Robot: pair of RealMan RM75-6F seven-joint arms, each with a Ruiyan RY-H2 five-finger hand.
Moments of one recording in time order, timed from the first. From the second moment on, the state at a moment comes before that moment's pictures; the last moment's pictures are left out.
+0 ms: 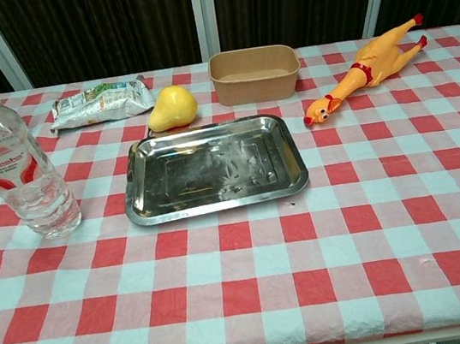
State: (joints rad) left arm -0.12 -1.30 -0.06 -1.46 1.49 1.49 0.11; right arm 0.12 -1.54 0.08 -0.95 -1.44 1.36 0.17
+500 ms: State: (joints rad) left arm -0.11 -1.32 -0.06 -1.43 1.48 1.49 -0.03; right arm 0.12 -1.54 0.08 -0.95 -1.45 1.38 0.18
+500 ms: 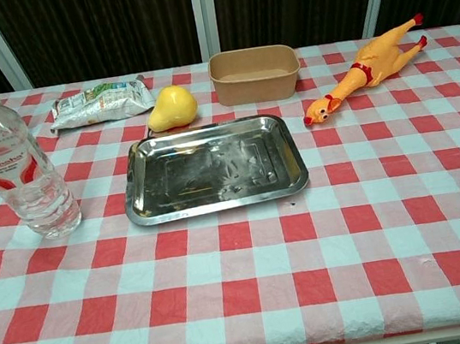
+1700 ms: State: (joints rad) left arm -0.20 -1.73 -0.13 -1.07 1.45 1.30 -1.07; right arm 0.12 -1.55 0.08 -0.90 -1.43 1.33 0.21
